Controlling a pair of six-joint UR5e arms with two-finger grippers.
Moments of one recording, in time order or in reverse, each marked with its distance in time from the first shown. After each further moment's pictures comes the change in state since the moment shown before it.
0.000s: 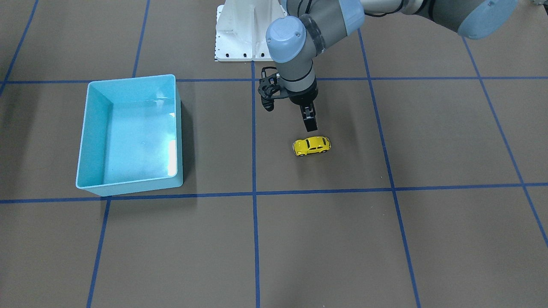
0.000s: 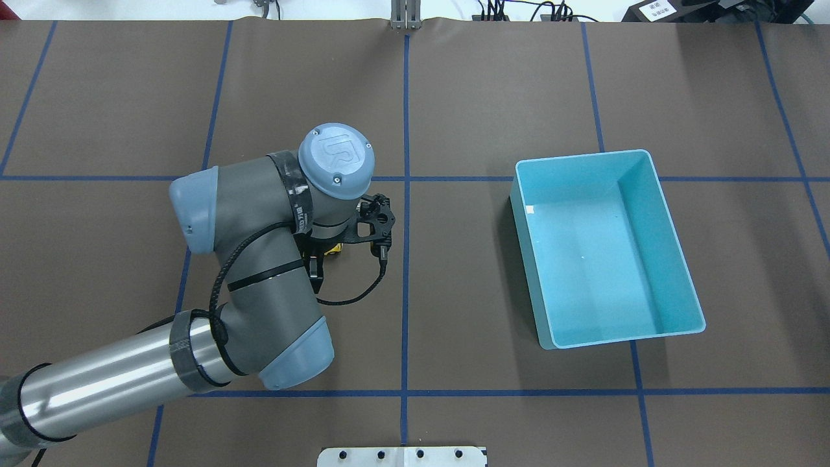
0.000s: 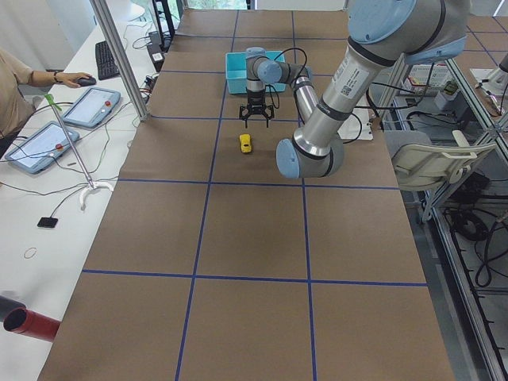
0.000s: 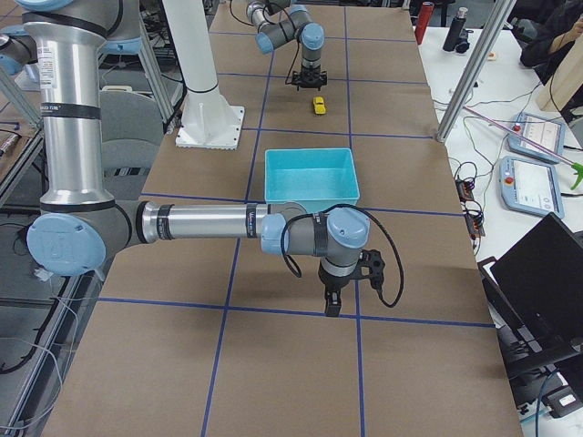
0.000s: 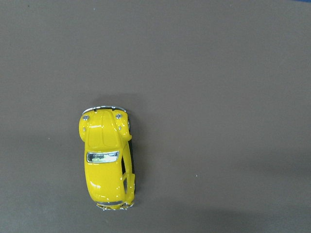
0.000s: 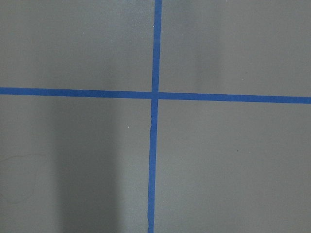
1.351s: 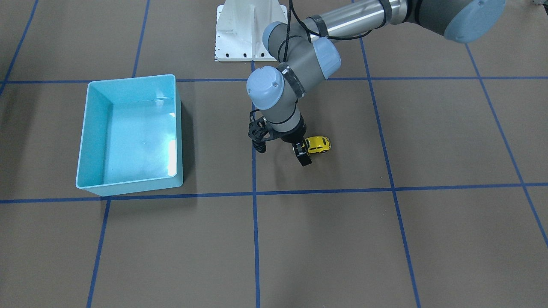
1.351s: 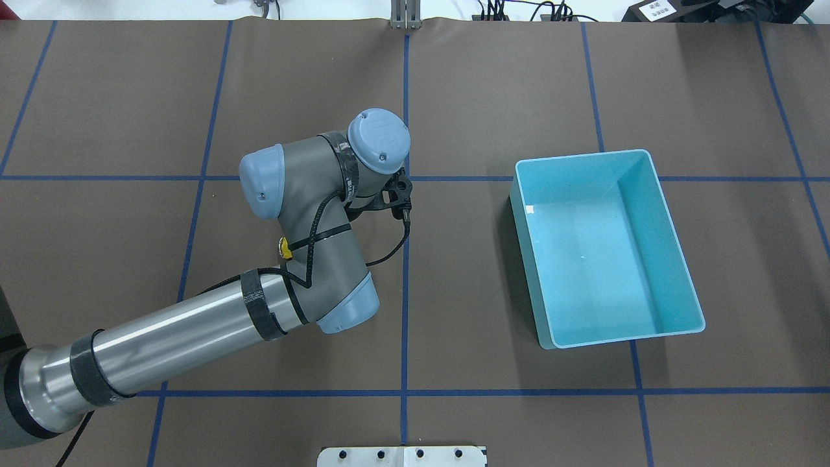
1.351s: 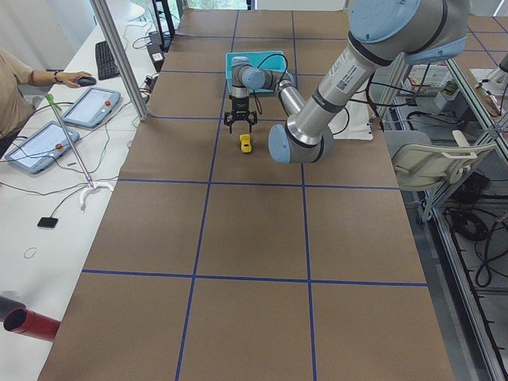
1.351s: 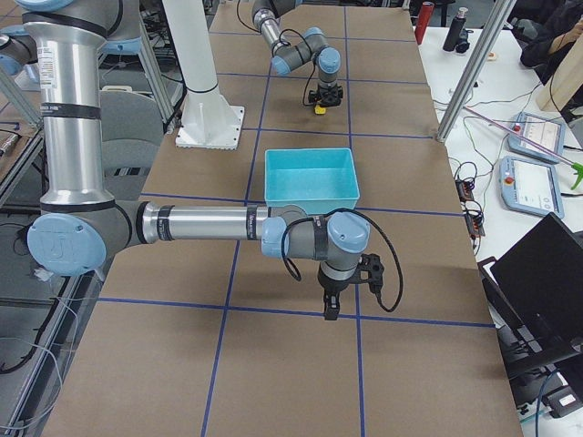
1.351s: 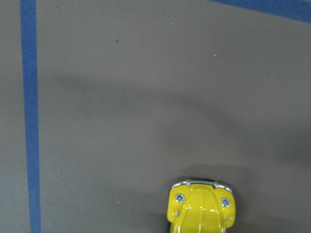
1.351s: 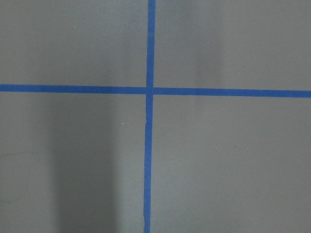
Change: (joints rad) left arm -0.029 -0.119 0.318 -0.154 0.057 -0.129; right arm -0.001 0.001 -0.016 0.000 0.000 -0.001
